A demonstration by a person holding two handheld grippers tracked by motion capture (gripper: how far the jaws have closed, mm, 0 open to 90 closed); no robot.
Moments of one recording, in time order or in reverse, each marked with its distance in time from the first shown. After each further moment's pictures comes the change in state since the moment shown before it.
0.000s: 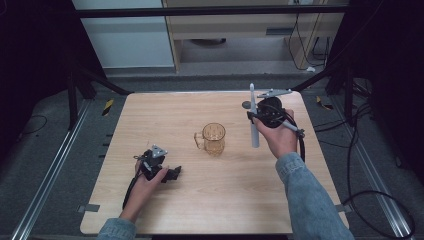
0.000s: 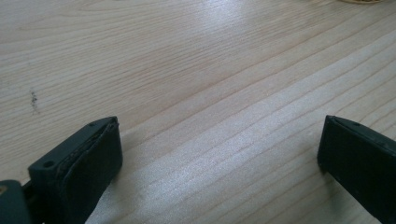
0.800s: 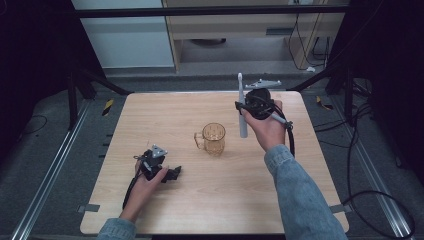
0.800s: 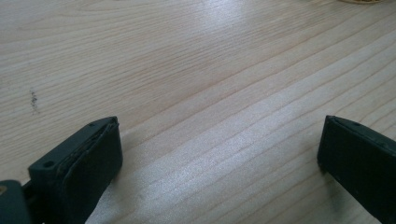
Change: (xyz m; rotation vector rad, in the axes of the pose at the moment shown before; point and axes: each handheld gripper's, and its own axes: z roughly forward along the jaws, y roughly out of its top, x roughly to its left) left arm 0.000 0.000 0.000 -0.004 0.000 -0.004; right arm 0.024 0.031 0.005 -0.084 0.028 -0.018
